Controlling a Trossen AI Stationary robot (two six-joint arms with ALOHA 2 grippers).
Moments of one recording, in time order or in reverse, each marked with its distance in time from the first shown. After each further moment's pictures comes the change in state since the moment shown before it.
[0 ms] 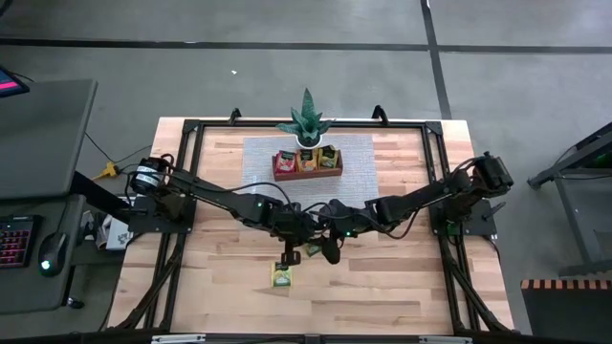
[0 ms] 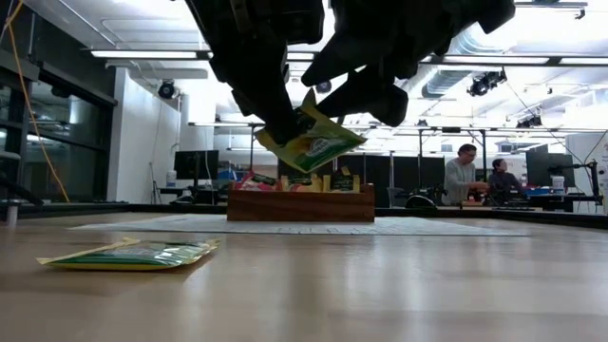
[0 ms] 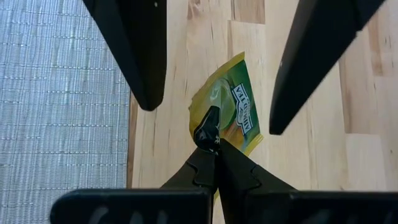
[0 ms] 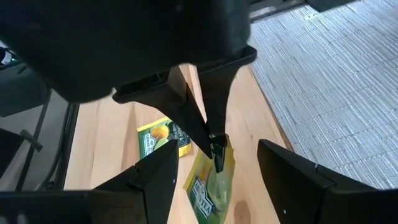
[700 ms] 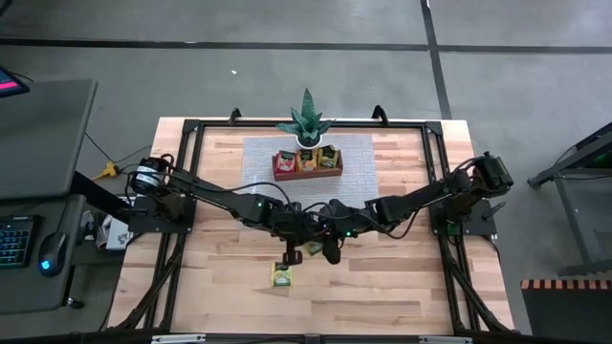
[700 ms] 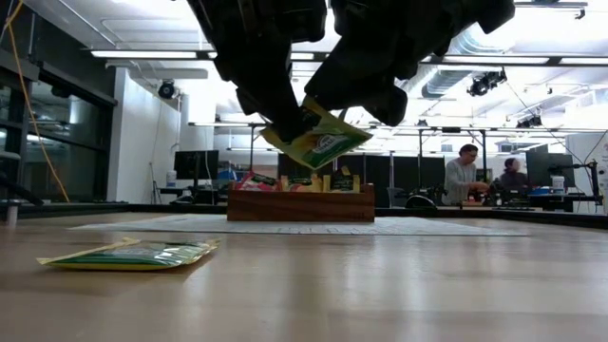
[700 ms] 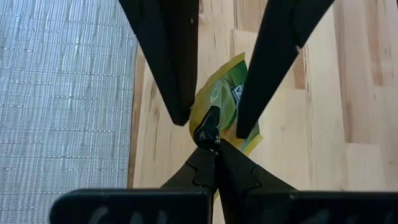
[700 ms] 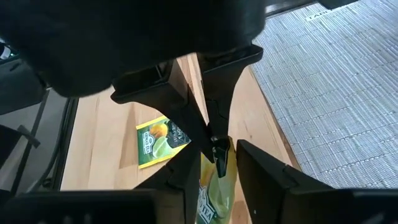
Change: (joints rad) left arm 0.000 0.000 0.000 0.019 -0.017 -0.017; right arm 0.000 0.000 0.001 -0.005 -0.004 -0.014
